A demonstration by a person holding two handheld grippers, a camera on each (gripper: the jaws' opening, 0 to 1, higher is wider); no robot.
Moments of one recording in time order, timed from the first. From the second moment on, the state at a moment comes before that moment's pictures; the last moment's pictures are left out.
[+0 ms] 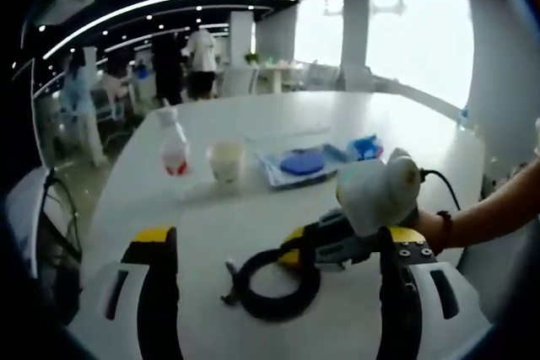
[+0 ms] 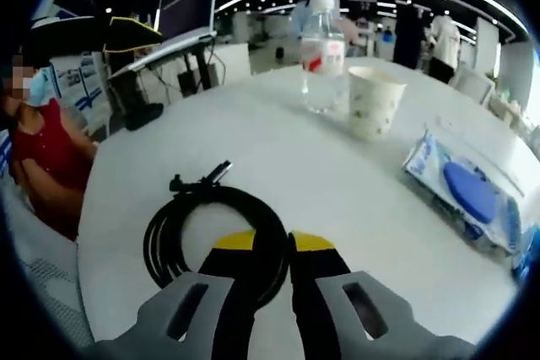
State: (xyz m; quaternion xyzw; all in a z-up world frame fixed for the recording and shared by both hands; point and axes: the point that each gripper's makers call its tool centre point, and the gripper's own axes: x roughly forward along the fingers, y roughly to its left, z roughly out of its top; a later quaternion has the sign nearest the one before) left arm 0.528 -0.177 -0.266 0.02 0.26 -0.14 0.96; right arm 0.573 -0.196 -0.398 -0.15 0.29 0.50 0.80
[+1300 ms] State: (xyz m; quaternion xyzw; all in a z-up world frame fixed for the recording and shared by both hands) left arm 0.528 -0.181 -0.261 0.02 0.25 -0.15 0.96; right arm 0.587 -0.232 -0.321 0.01 0.32 0.48 0.81
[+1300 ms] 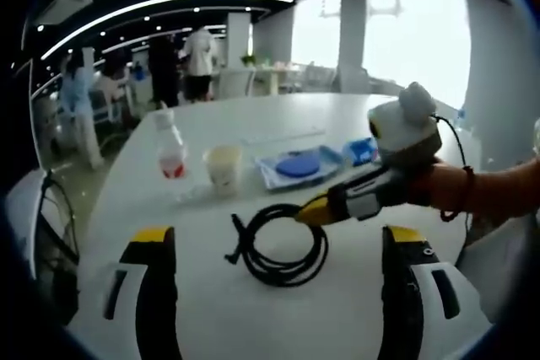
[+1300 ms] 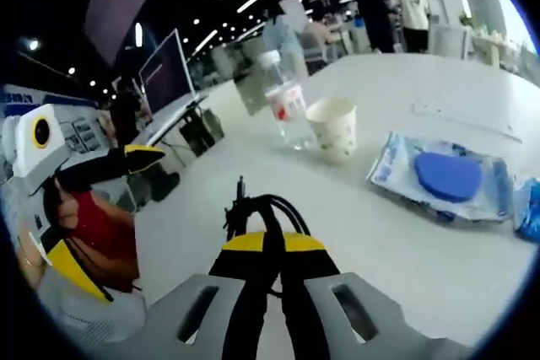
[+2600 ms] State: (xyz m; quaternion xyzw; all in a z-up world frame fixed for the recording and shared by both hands) left arm 0.526 -0.205 -0.256 0.02 0.24 -0.19 0.95; right arm 0.622 -0.375 -0.275 -0.04 0.30 0.38 0.88
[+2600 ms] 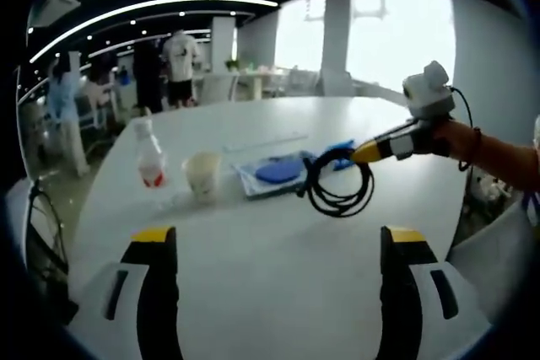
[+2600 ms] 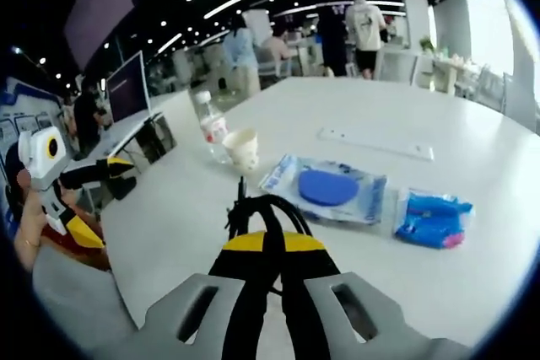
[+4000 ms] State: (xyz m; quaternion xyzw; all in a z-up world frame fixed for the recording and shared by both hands) left arm 0.524 -0.209 -0.263 0.01 0.25 -0.20 0.95; right arm 0.667 -0.465 -0.327 -0.10 0.38 0.32 0.86
